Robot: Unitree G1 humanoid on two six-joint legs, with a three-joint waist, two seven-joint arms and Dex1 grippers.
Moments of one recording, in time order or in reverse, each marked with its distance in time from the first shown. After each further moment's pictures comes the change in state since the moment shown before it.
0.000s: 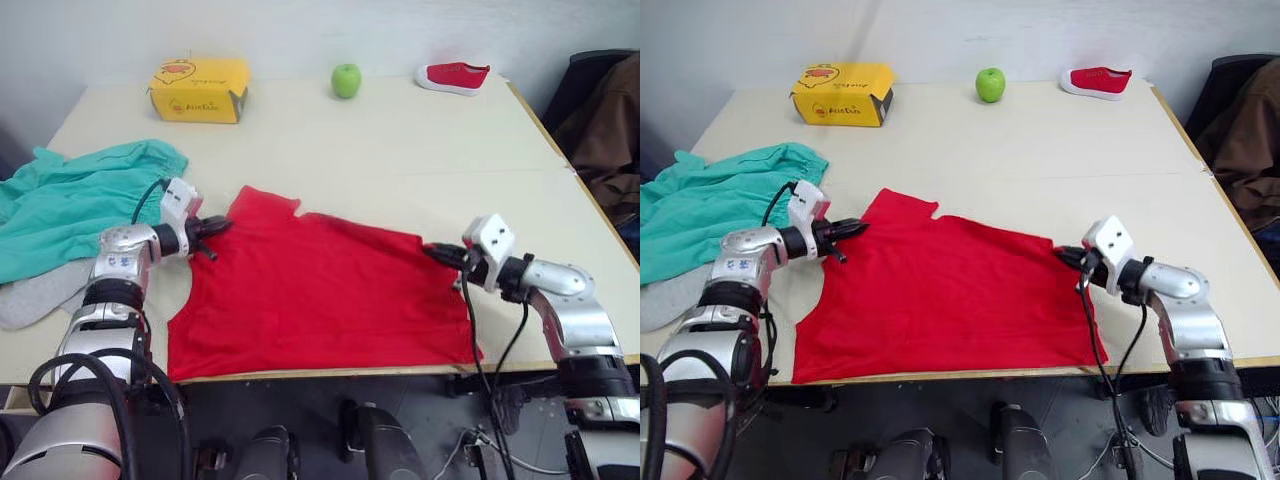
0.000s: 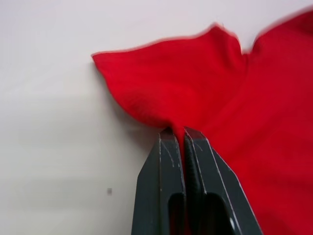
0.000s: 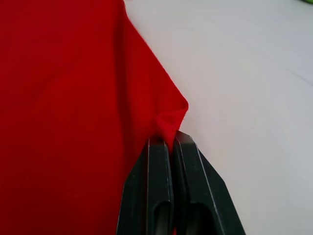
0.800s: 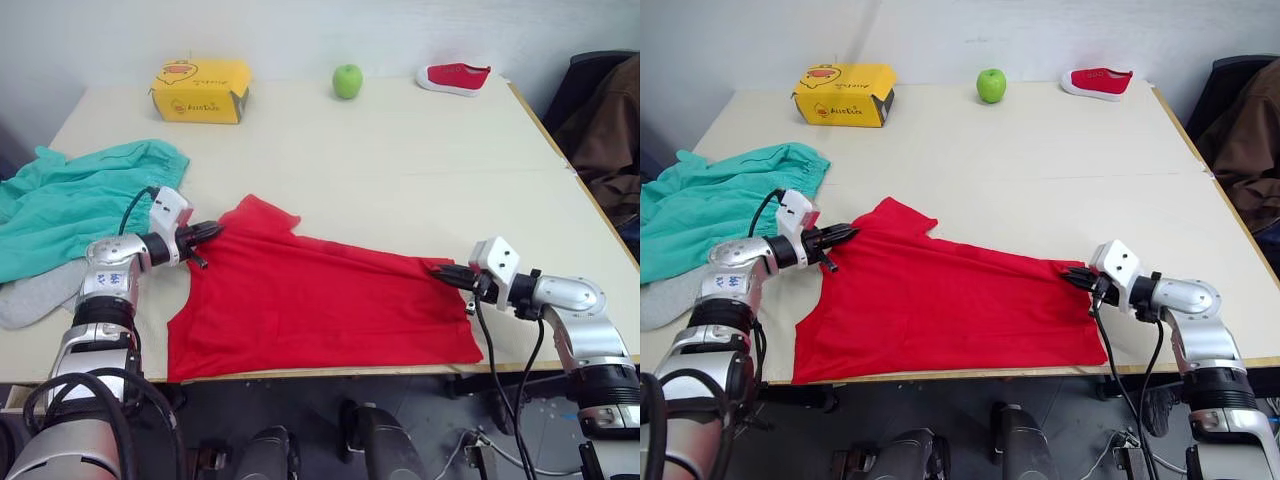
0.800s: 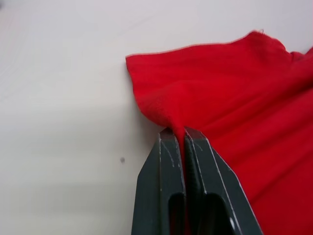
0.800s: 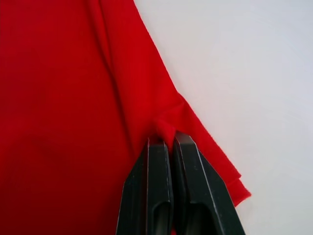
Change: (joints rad) left arm 0.121 0.017 0.040 -0.140 -0.047 -0.027 0.004; right arm 0.021 -0.041 0.005 0.129 0.006 -0.188 0.107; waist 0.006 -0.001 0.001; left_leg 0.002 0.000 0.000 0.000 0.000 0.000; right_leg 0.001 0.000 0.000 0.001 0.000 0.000
